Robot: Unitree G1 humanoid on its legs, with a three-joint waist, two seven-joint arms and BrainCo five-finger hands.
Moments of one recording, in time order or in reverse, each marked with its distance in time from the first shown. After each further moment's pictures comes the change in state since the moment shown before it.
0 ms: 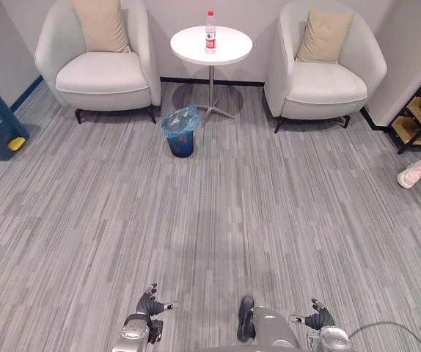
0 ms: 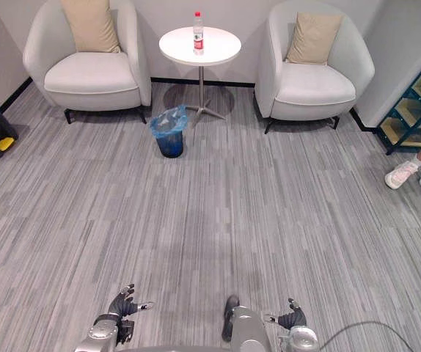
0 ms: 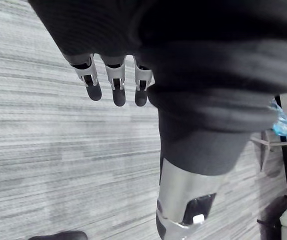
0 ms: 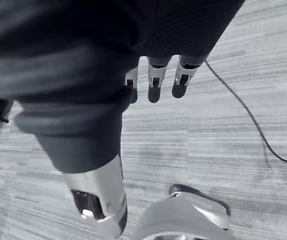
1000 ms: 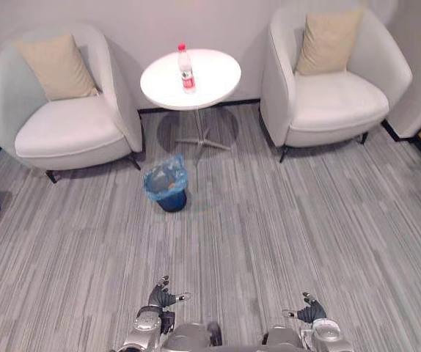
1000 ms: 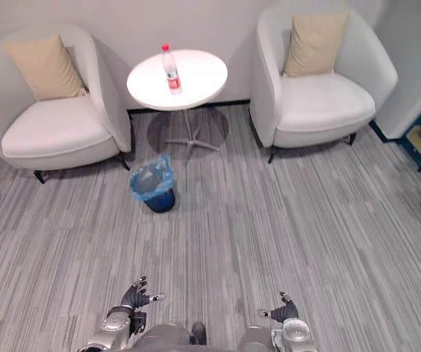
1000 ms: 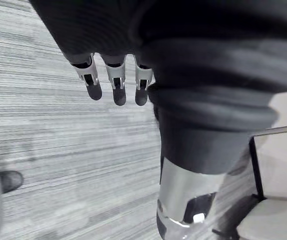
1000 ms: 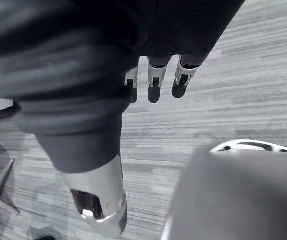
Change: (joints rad) left arm -0.017 -0.013 -0.048 0.001 -0.056 -0.005 0.011; right arm -0.044 0.009 0.049 0.028 -0.005 -0.014 0.002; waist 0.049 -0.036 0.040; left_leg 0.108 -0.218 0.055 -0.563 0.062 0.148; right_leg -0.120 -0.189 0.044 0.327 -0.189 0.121
